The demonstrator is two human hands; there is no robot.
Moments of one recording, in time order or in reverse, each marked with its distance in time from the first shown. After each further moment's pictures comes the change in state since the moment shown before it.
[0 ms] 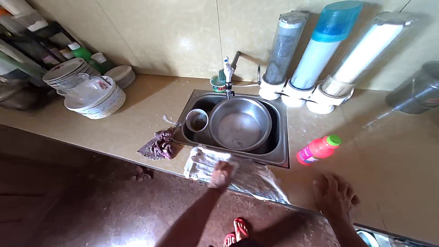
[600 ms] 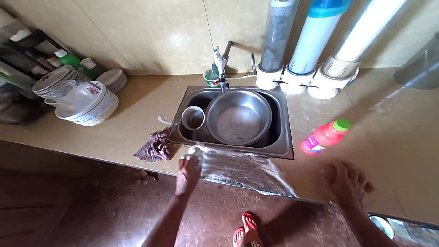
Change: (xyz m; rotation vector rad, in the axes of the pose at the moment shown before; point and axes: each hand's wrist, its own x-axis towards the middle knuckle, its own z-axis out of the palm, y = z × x) left_hand -0.017 -0.062 -0.064 -0.082 0.152 -0.331; right_hand 0.001 0.001 0.010 -0.012 0.048 -0.010
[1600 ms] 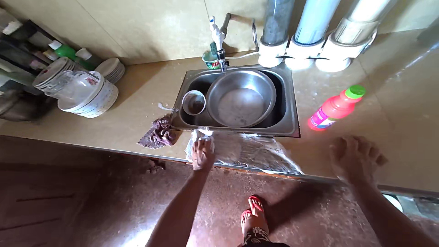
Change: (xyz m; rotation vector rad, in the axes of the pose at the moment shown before) left_hand 0.004 0.019 0.033 0.274 -0.211 0.054; right_hand 0.003 -0.005 -0.007 0.002 -0.092 0.071
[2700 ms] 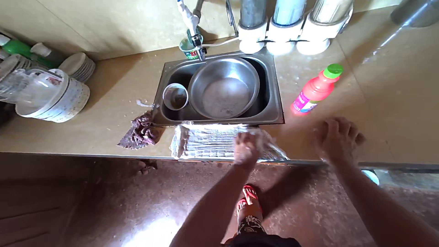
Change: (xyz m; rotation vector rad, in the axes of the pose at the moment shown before) left_hand -0.028 0.148 0.047 -0.146 -0.167 0.233; right_hand -0.002 0.001 -0.002 0.000 -0.050 0.031
